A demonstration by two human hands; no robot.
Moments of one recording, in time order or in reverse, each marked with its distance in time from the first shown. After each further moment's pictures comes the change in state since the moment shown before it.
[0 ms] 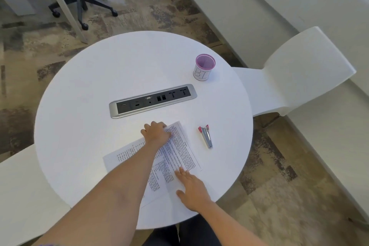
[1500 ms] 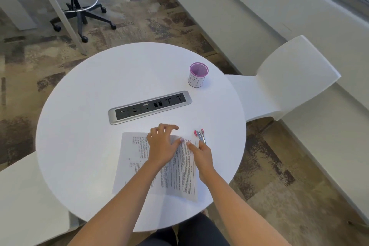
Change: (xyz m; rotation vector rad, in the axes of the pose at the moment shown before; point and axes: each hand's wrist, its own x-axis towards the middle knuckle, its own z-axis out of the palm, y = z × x) left_hand -0.089 0.024 -0.022 -0.218 0.251 0.377; right_hand 0.006 -0.032 -0.109 1.246 0.463 0.242
